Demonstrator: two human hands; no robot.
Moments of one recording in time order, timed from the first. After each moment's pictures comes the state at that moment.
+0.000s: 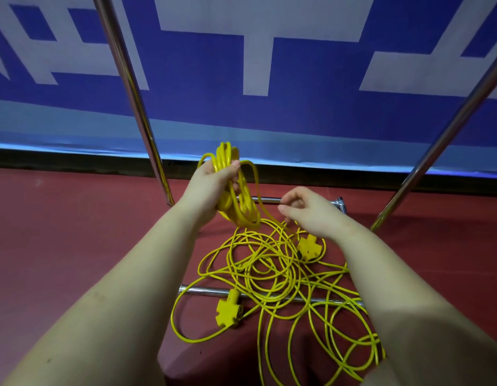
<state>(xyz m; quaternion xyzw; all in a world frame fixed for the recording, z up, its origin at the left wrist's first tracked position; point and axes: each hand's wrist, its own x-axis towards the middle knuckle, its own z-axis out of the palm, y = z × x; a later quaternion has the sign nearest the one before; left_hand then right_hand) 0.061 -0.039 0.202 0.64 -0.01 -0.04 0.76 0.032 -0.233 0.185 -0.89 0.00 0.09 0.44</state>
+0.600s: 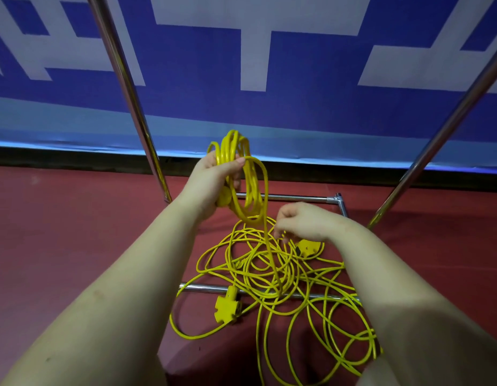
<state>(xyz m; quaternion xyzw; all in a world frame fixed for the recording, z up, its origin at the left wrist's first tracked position) 0.056 -0.045 0.211 0.63 -0.04 -0.06 0.77 0.026 -0.230 0.182 -0.91 -0.03 0.24 0.34</state>
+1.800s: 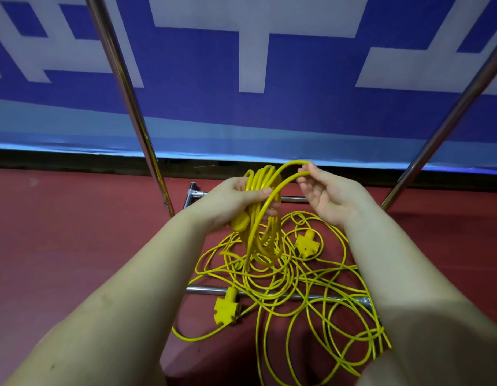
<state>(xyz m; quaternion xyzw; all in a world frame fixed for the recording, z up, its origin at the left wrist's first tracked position) 0.041 -0.060 0.203 0.64 -0.11 -0.27 0.71 0.033 -0.241 0.223 -0.46 0.19 0.07 0.87</state>
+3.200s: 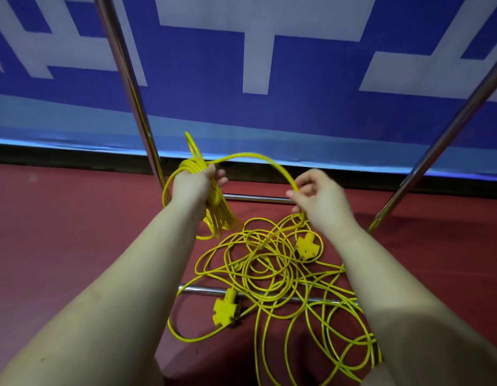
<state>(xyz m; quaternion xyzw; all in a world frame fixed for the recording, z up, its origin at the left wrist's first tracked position) 0.073 -0.030 0.196 0.58 0.20 0.00 0.79 0.029 -0.233 0.192 -0.87 0.03 -0.08 0.48</state>
